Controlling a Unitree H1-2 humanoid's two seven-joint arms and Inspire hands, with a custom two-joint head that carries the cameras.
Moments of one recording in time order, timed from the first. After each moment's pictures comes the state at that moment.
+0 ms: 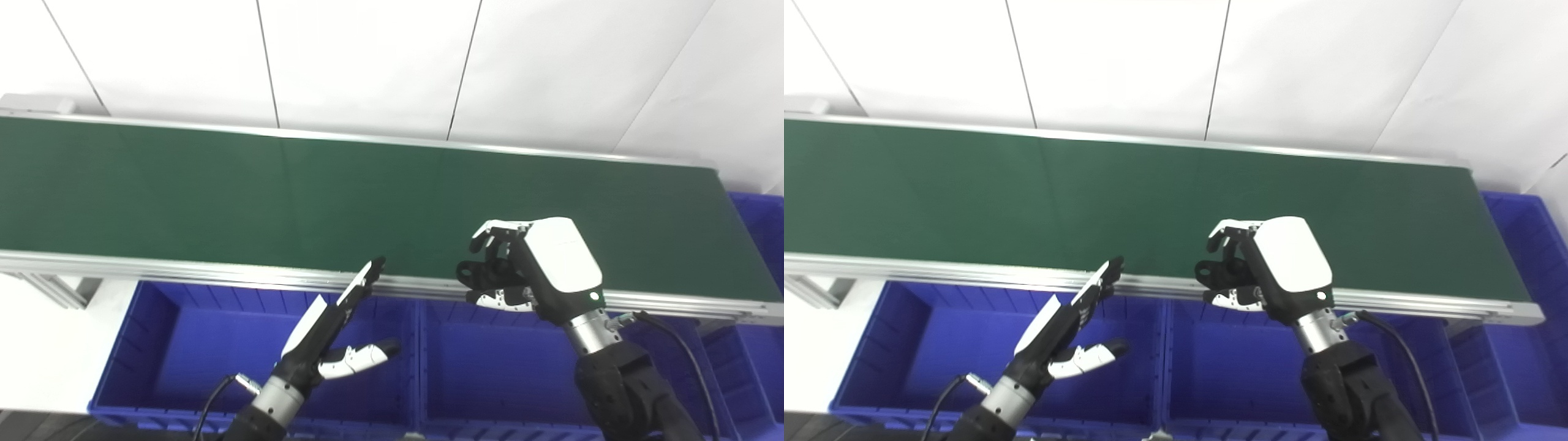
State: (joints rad) left arm 0.14 0.04 -0.35 -0.02 0.20 -0.21 -0.22; right arm 0.02 -0.39 0.25 -0.32 -0.84 -0.01 -0.01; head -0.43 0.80
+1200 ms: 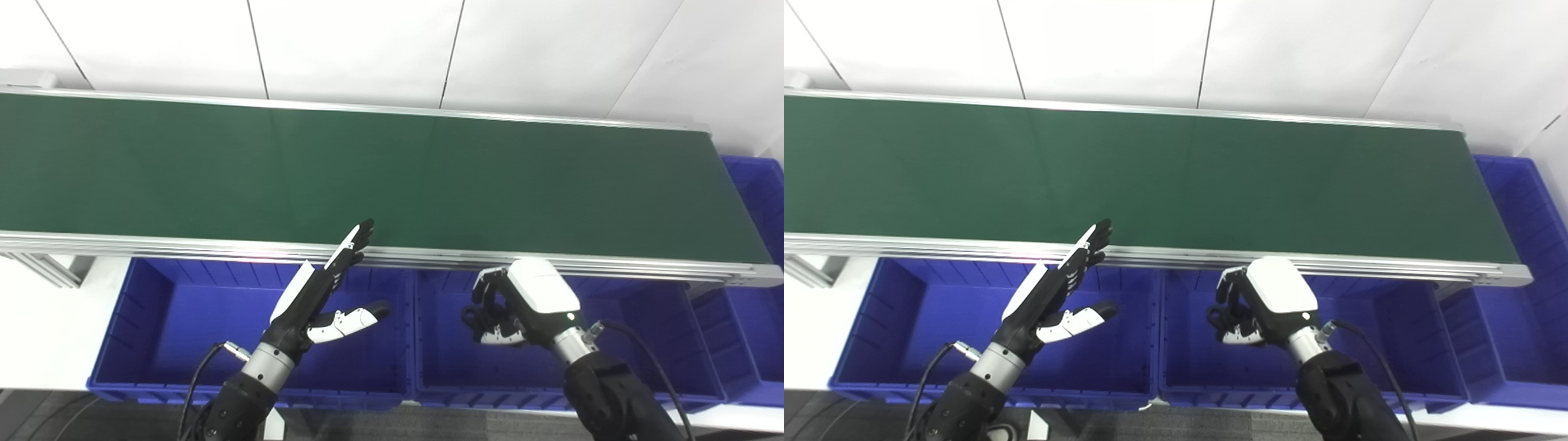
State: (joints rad) left arm 0.13 0.05 -0.33 -0.08 0.18 -0.16 -0.23; right arm 0.08 -0.39 0.27 -0.07 -0.89 0.02 0.12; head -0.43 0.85
